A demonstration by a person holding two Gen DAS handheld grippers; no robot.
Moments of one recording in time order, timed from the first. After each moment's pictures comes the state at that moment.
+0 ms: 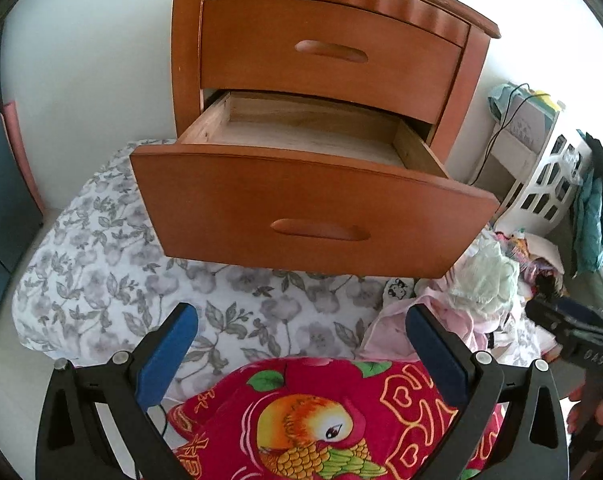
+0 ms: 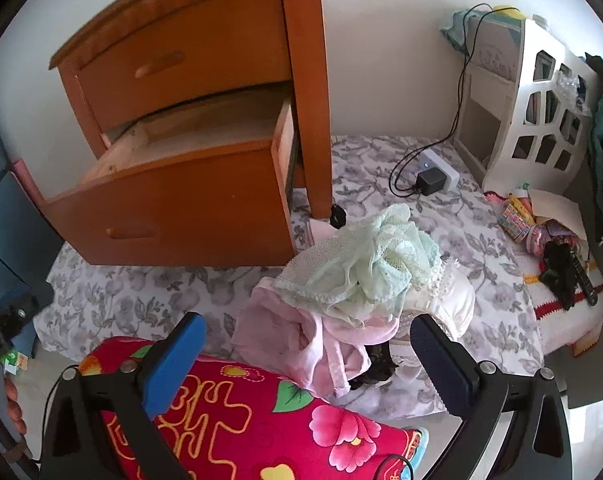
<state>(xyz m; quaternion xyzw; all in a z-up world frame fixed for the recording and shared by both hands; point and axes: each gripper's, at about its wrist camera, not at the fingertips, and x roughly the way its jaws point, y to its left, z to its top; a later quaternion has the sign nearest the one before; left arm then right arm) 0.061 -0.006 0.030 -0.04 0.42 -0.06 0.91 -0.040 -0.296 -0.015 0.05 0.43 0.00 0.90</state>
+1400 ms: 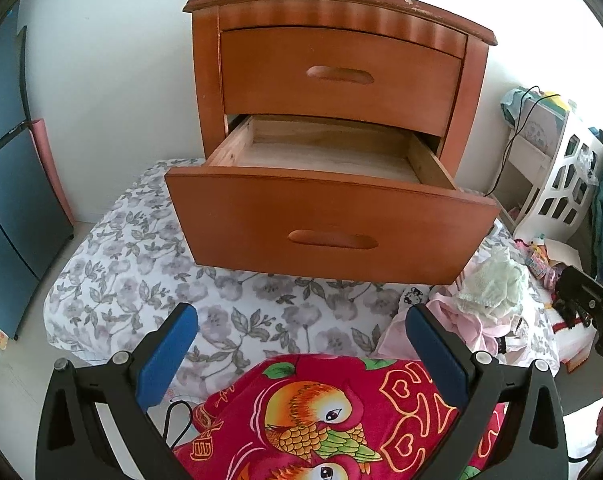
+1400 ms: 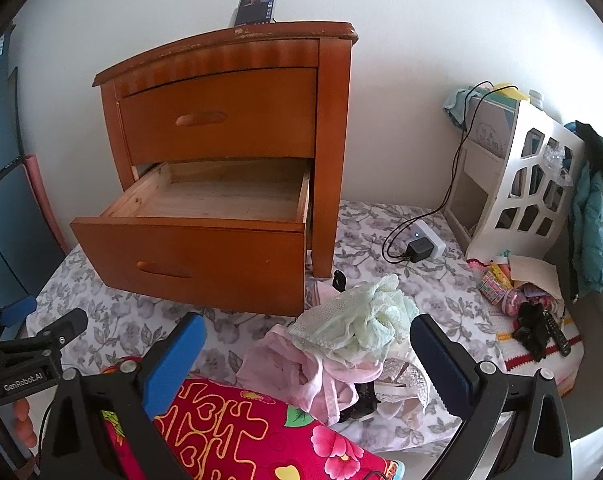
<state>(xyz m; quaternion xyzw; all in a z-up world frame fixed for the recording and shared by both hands) 0.036 -0.020 0.050 -0.02 0.39 -0.01 0.92 -0.072 -0.269 0.041 -0.01 0.34 0.00 0.94</state>
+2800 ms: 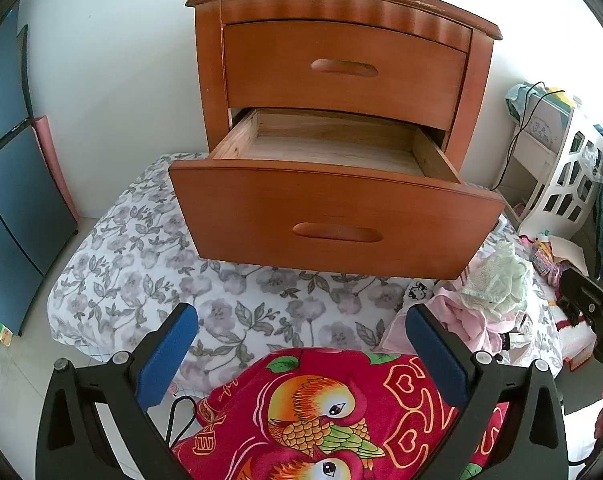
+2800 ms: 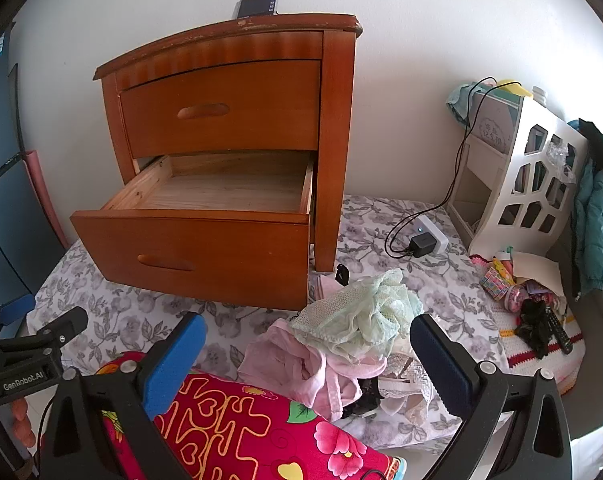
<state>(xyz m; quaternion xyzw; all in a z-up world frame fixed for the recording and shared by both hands) 0.035 -0.018 0.049 -0.01 0.40 -0.01 0.92 -0.069 -0.270 0.036 -0.01 0.35 0.00 0.94</state>
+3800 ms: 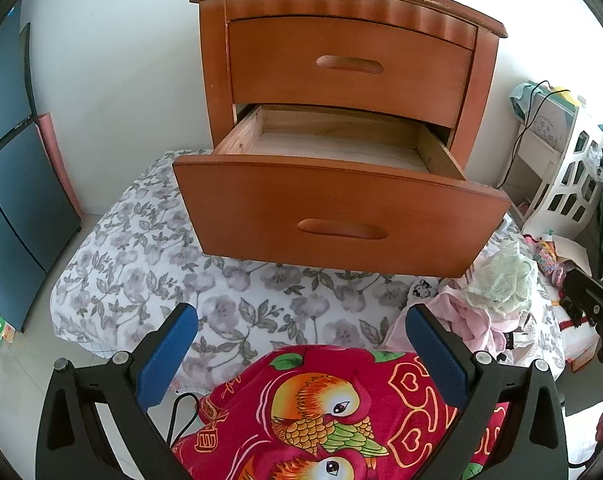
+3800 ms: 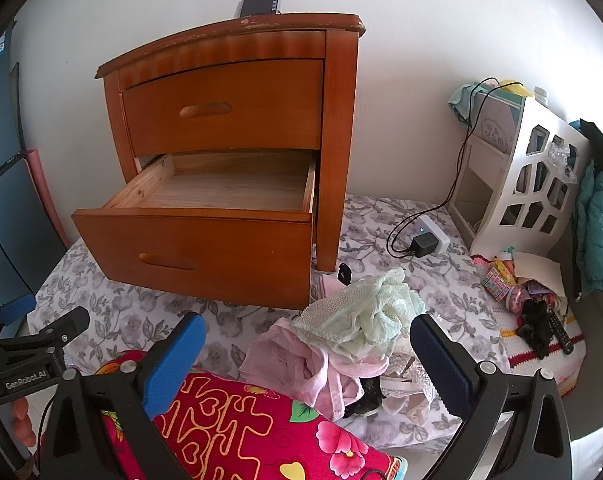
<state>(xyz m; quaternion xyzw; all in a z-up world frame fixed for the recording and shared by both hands) 0.035 -0.018 0.047 -0.02 0.40 0.00 0.91 -0.069 -0.268 0.036 -0.01 0.35 0.00 0.94</state>
